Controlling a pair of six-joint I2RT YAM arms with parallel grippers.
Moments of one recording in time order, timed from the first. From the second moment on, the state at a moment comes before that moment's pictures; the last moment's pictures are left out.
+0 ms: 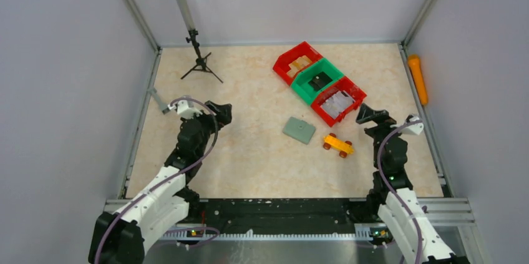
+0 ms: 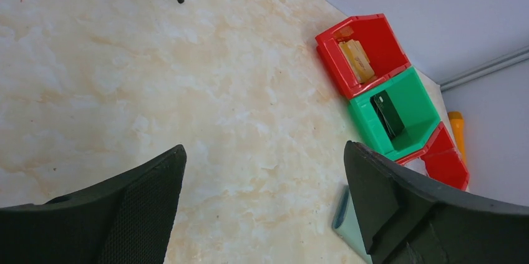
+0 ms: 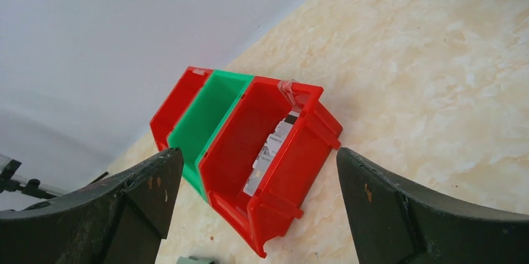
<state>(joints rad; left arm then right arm) -0.36 0.82 0.33 0.34 -0.25 -0.72 0.13 0.48 0.12 0.39 0.33 0.67</state>
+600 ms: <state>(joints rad) -0.37 1.09 0.38 0.42 0.04 -0.68 0.22 0.92 0.27 0.51 -0.01 0.55</state>
